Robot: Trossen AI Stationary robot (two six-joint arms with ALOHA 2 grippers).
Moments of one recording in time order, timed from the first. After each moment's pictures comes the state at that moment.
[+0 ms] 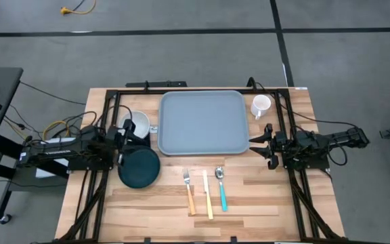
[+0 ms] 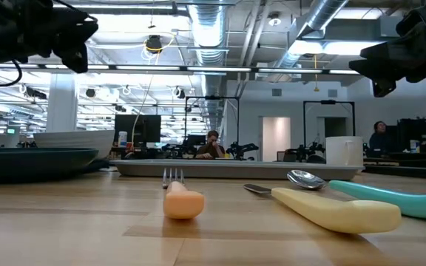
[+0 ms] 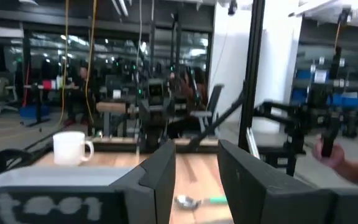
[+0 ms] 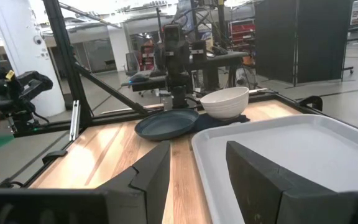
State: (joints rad) left arm 0.16 0.12 0.01 0.37 0.28 -0.14; right arm 0.20 0.04 0.00 0.05 0.21 0.10
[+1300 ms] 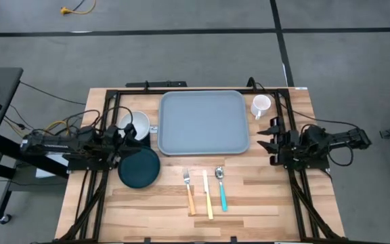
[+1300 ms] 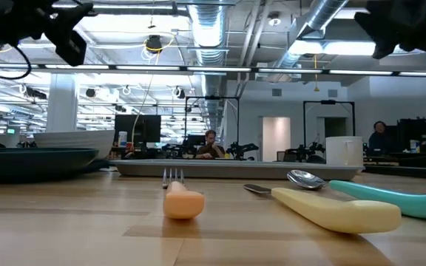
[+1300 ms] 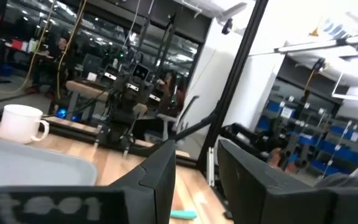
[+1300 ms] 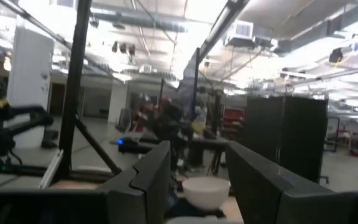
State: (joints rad) left arm -0.05 0.19 0.10 0.36 0.11 -0.37; right arm 0.16 0.06 0.00 0.40 0.15 -0.24
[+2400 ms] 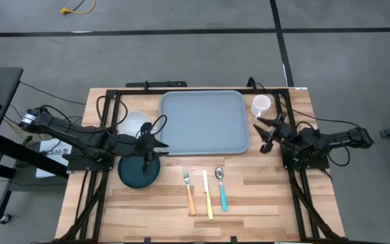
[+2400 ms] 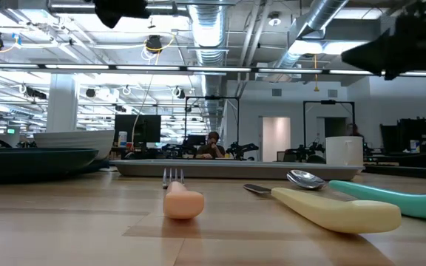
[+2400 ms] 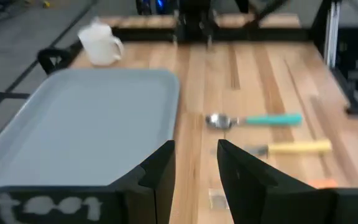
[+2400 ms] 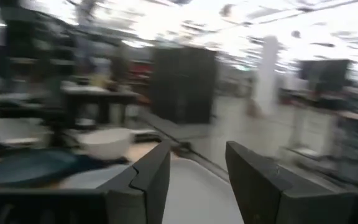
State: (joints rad) left arm -0.29 1.01 0.85 -0.32 -0.36 -0.15; right arm 0.16 0.11 0.02 0.30 0.65 -0.25
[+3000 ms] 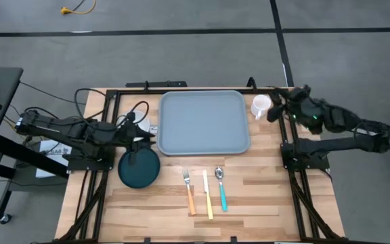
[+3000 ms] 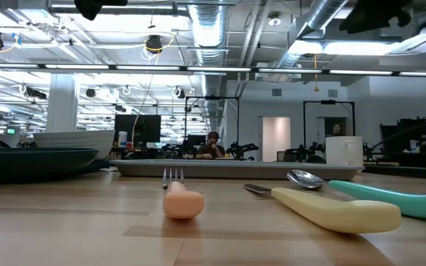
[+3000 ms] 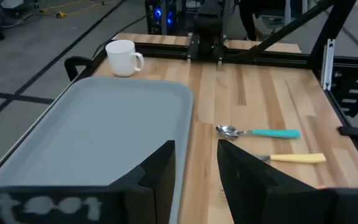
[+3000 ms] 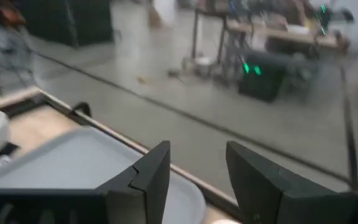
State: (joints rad) left arm -0.23 0.78 0.85 -0.46 -0.35 -0.17; right arm -0.12 0.62 0.89 -0.64 0.82 0.18
